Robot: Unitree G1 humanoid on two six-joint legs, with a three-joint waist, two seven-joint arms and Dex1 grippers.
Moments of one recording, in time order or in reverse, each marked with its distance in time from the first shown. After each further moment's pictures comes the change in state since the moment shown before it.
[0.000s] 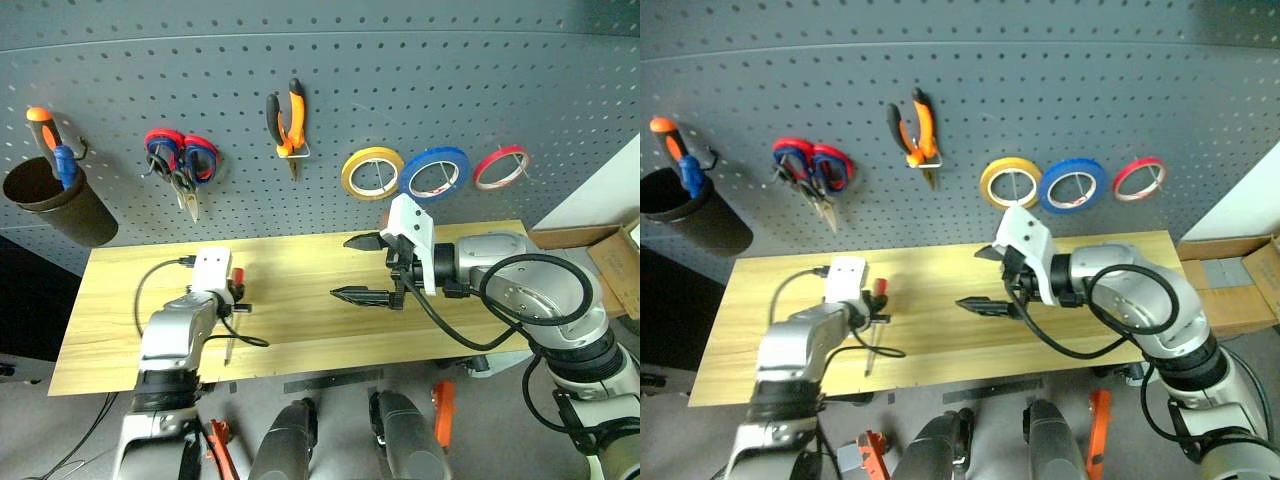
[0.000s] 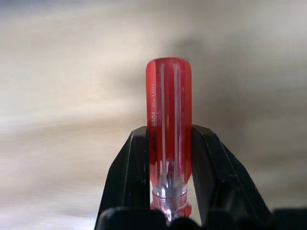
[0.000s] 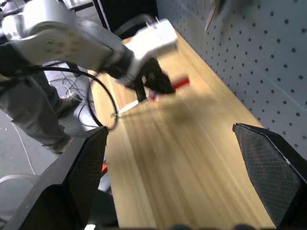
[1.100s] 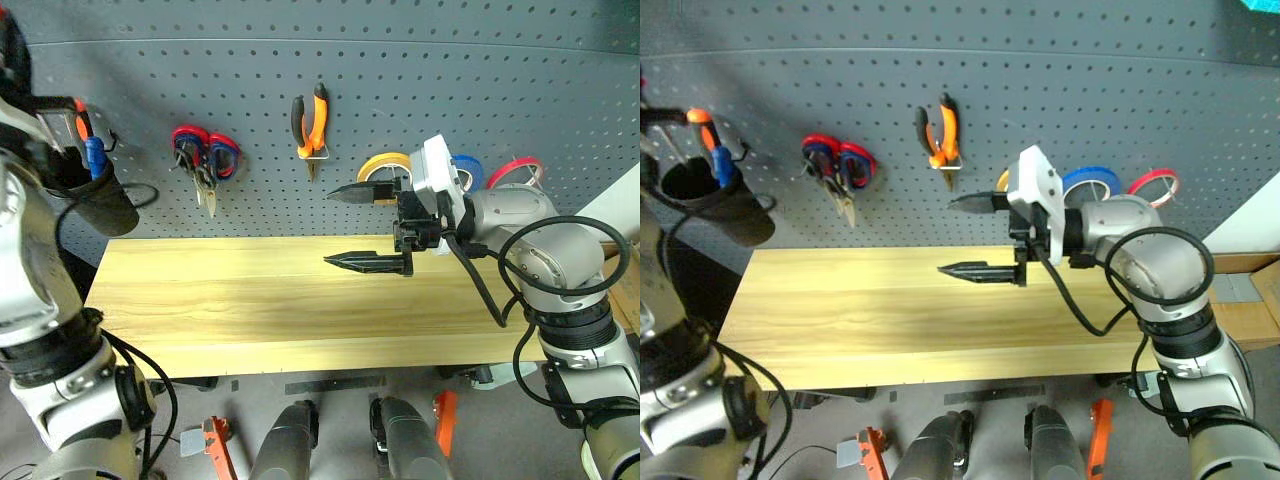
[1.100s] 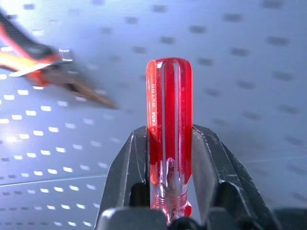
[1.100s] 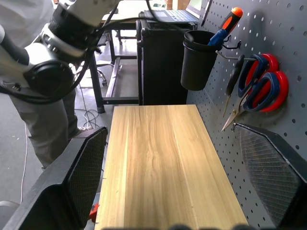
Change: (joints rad) left arm -0.474 0.265 0.358 -0.131 -0.018 -0.265 0.098; right arm -0.116 0.041 -0.075 0.176 0.012 -0.319 0.259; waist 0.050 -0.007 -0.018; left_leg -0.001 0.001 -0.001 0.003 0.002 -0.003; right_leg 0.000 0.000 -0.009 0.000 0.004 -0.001
